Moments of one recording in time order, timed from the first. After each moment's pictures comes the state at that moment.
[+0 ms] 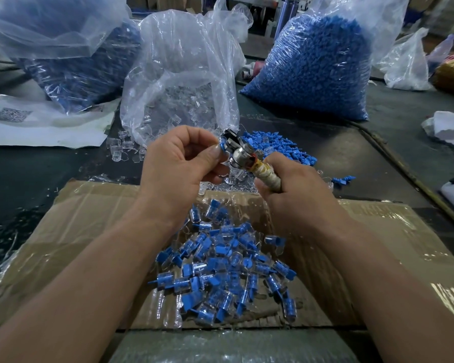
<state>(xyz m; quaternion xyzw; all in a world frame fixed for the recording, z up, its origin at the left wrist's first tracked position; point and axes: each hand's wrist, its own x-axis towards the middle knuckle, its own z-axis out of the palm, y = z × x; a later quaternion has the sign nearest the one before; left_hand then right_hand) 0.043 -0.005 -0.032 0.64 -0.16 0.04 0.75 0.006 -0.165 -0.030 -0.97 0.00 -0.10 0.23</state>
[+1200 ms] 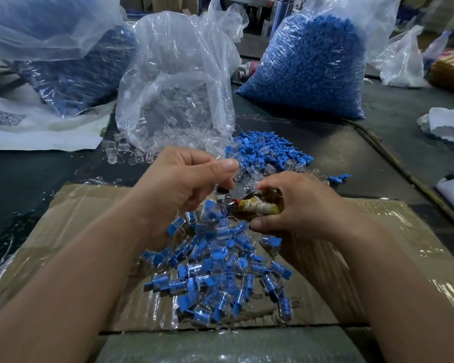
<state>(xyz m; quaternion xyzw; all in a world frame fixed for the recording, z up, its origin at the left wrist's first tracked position) 0.042 0.008 -0.025 0.67 -0.20 -0.18 0.69 0.007 -0.184 -0.027 -0.99 -0.02 0.06 0.13</state>
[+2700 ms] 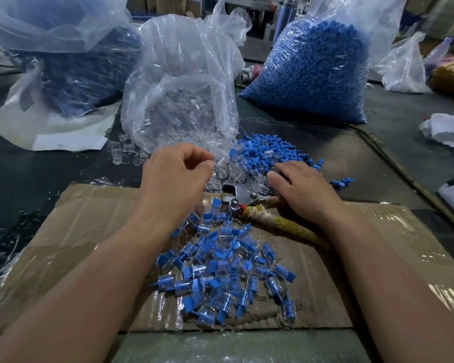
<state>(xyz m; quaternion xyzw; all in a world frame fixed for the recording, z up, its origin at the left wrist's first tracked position) 0.046 -0.001 -0.040 0.82 -0.10 0.10 0.55 0.044 -0.213 -0.061 -0.99 0.06 -0.01 0.15</state>
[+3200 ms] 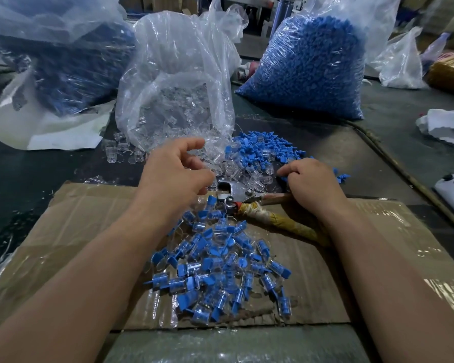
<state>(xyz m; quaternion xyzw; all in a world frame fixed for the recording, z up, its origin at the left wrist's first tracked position) 0.046 -0.001 -0.038 0.77 -0.08 -0.02 0.63 0.043 -0.215 -0.051 -0.97 0.10 -0.07 0.19</state>
